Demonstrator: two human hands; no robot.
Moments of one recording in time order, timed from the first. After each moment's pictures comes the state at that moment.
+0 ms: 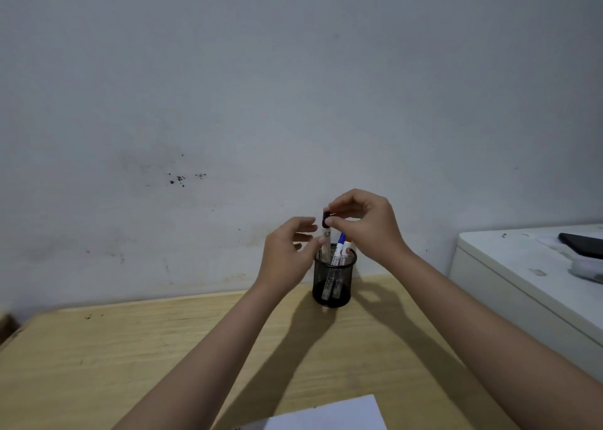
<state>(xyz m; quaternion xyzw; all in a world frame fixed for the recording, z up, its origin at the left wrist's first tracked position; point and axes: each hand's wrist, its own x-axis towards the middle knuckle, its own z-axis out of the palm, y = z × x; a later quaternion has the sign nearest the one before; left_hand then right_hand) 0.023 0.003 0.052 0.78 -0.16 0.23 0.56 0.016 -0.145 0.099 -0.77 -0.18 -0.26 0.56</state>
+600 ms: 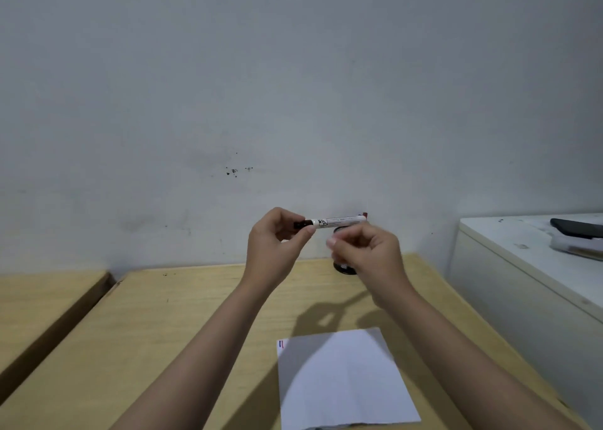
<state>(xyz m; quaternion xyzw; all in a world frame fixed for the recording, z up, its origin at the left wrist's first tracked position) -0.125 0.060 0.083 0.71 -0.14 0.26 0.64 -0.144 -0.092 0.078 -0.66 -0.14 -0.19 0.72</state>
